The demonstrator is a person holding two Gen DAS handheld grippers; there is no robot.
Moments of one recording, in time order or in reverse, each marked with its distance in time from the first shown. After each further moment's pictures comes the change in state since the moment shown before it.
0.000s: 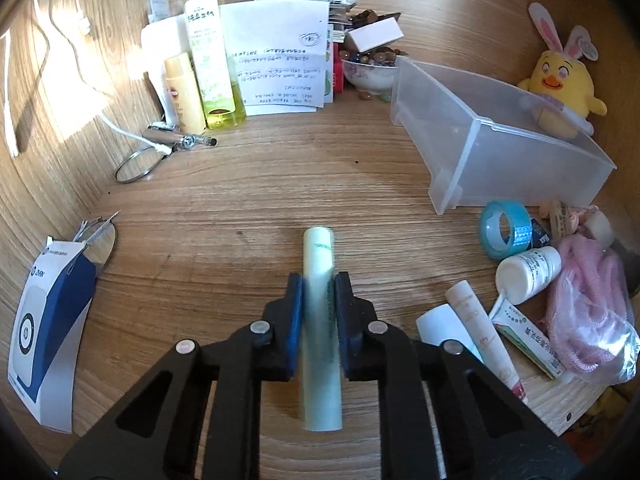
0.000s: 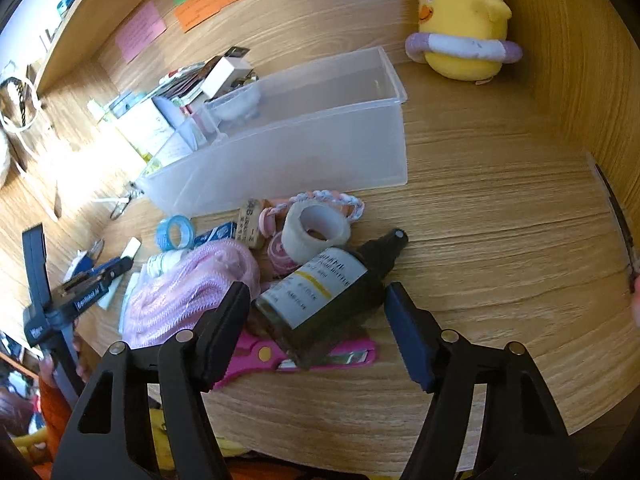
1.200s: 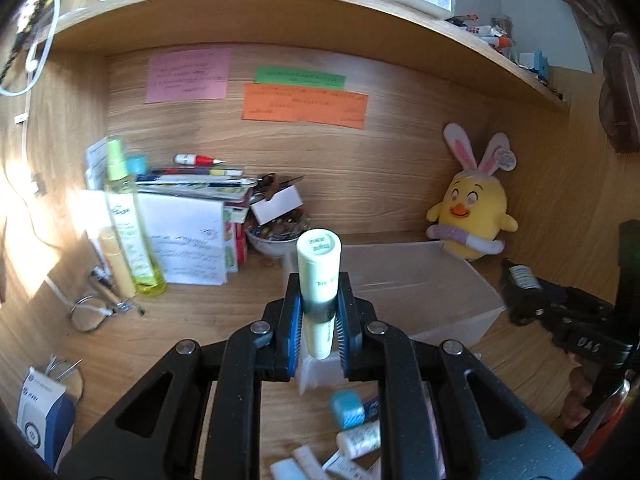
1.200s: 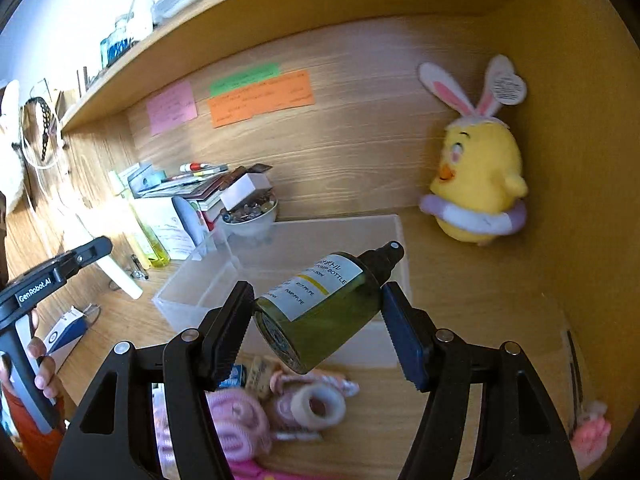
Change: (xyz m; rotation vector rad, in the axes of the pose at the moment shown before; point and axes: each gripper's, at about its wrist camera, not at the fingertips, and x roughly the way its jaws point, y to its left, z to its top) left arm -0.078 -0.056 0.100 0.016 -0.367 -0.237; right arm -0.034 0.039 0.077 -0.186 -0.325 -0.041
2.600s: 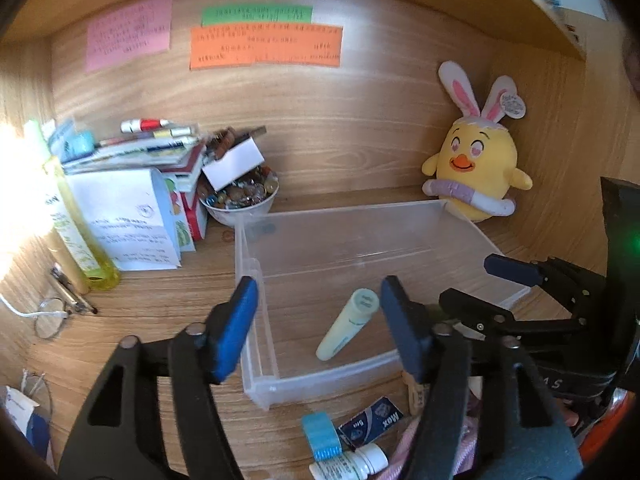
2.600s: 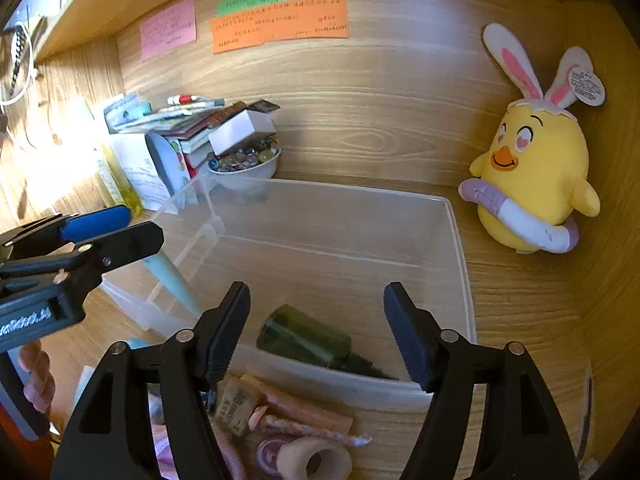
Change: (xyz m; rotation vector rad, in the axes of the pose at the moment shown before) left arm 0.068 -0.030 -0.005 0.052 0.158 0.007; right arm 0.077 0.017 0.005 -0.117 0.174 -0.024
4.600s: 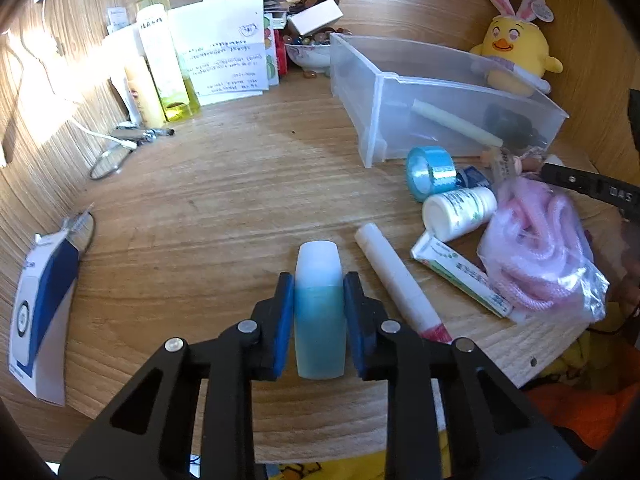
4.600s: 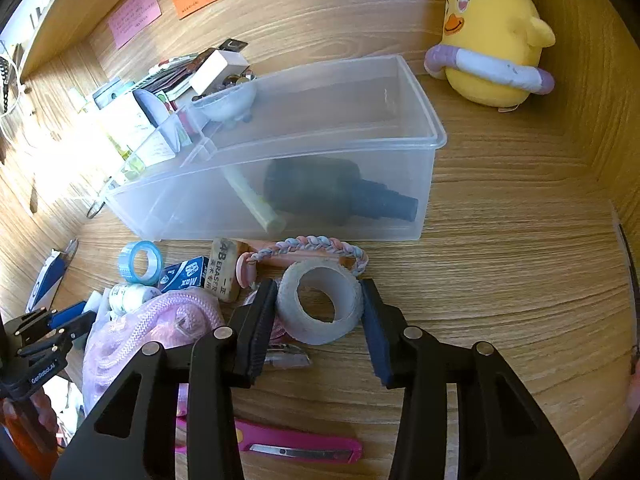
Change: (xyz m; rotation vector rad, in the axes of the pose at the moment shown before) left arm -0.045 0.054 -0.135 -0.024 0.281 0.156; right arm -0.012 -0.023 -0.084 0.193 0.155 0.059
